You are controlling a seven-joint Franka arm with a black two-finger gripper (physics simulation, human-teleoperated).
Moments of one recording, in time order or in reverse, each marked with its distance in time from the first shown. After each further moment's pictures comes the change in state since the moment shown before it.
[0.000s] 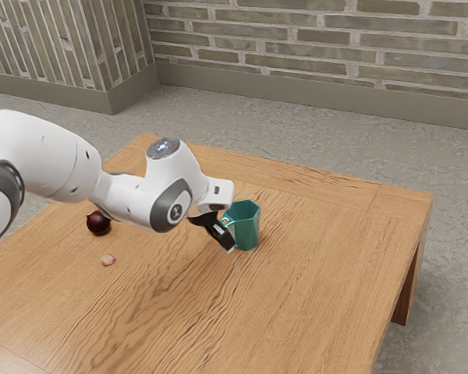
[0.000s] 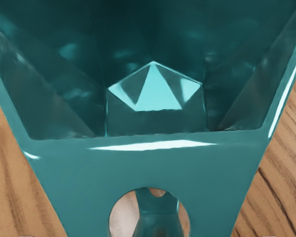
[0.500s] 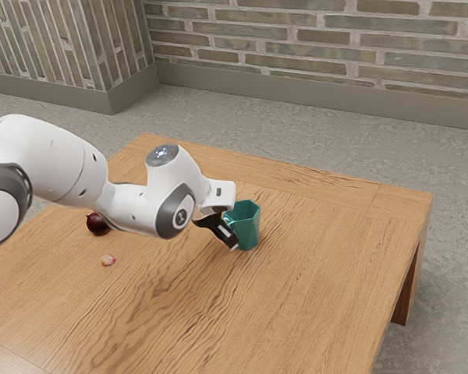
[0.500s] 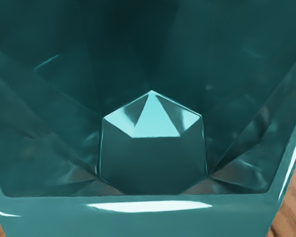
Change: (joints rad) arm -0.009 0.028 -0.007 0.002 -0.083 0.083 0.035
